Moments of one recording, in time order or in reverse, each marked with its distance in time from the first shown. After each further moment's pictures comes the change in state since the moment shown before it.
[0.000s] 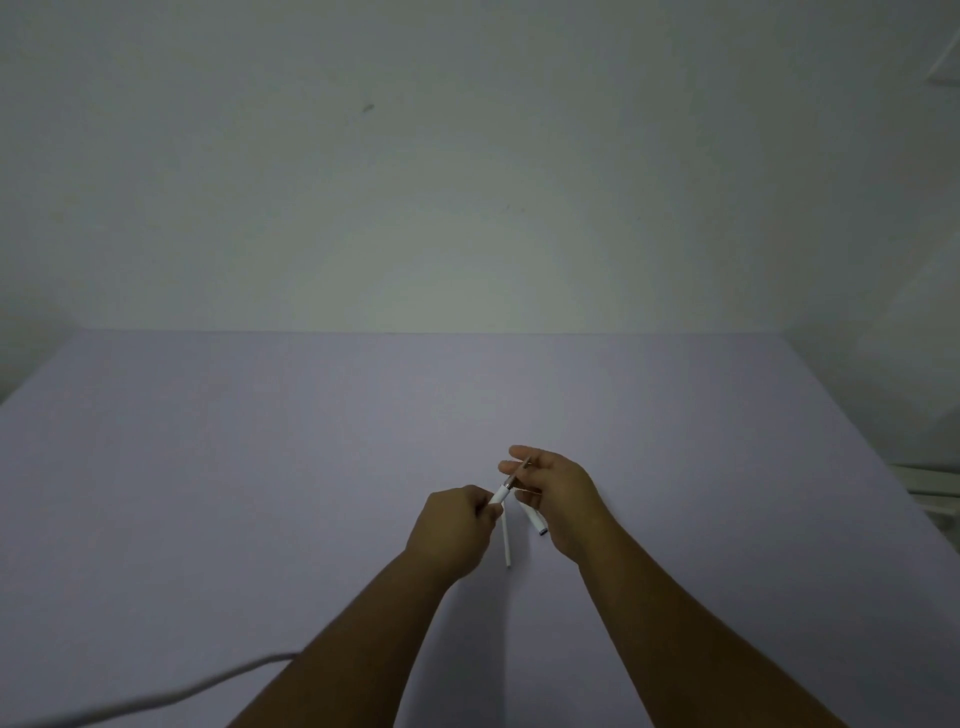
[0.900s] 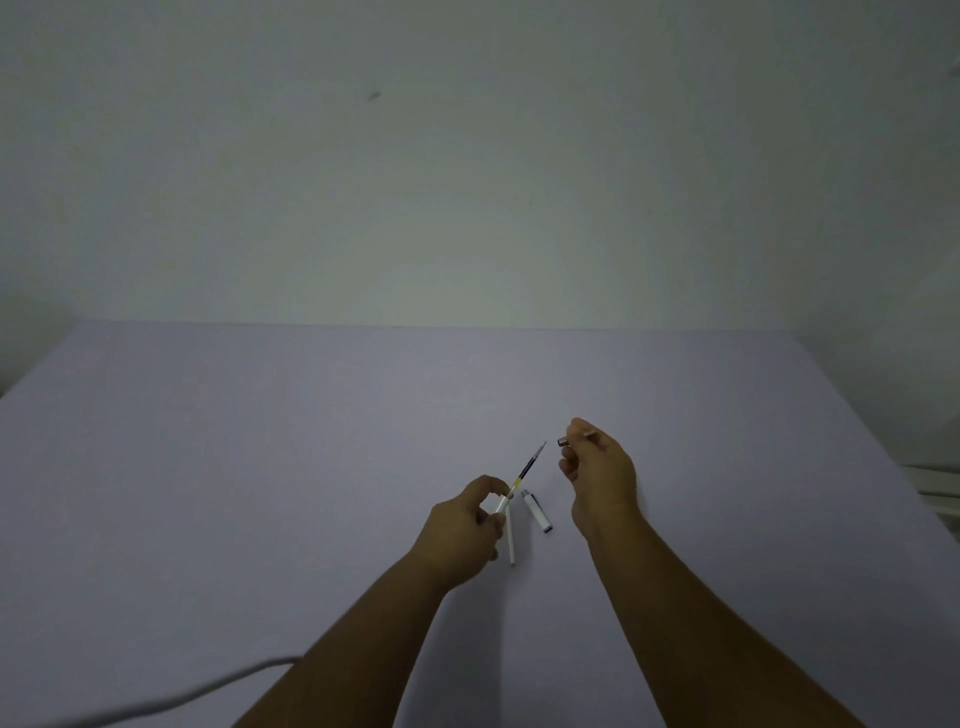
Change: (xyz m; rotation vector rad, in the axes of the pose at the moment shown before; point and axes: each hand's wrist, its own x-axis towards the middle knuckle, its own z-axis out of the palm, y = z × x) left_hand -0.007 -0.006 -0.001 -0.297 -0.130 -0.067; right_hand 0.022 -0.005 -0.015 0.281 0.373 -0.125
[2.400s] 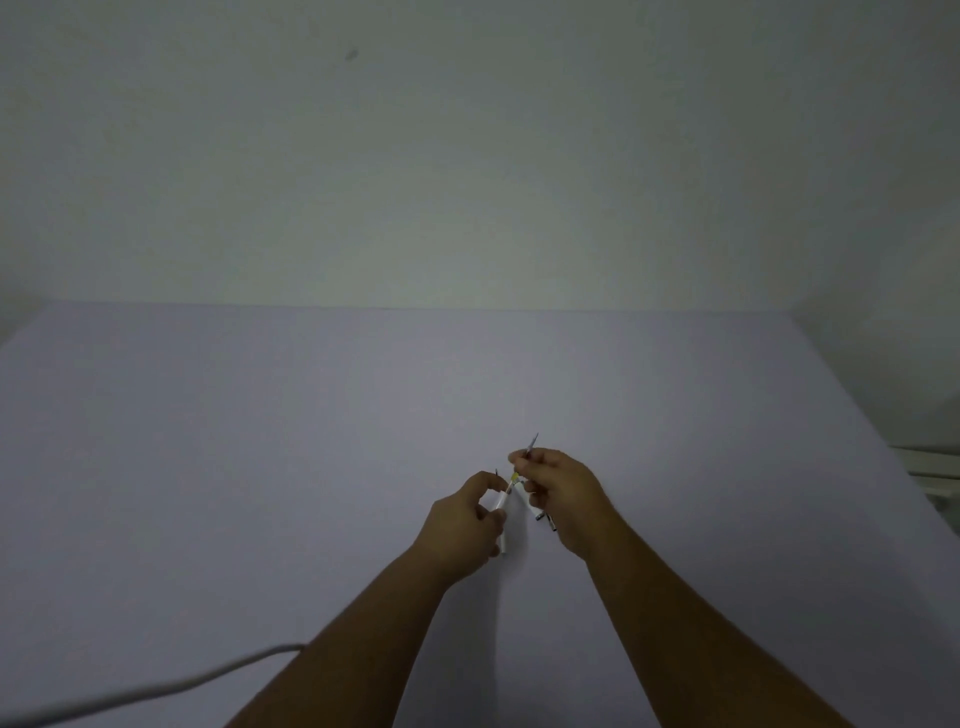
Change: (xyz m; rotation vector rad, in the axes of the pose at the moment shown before) left_hand 0.012 -0.007 0.013 -0.015 -0.038 -0.013; right_hand -0.008 0.023 -0.012 -0.439 -0.346 0.147
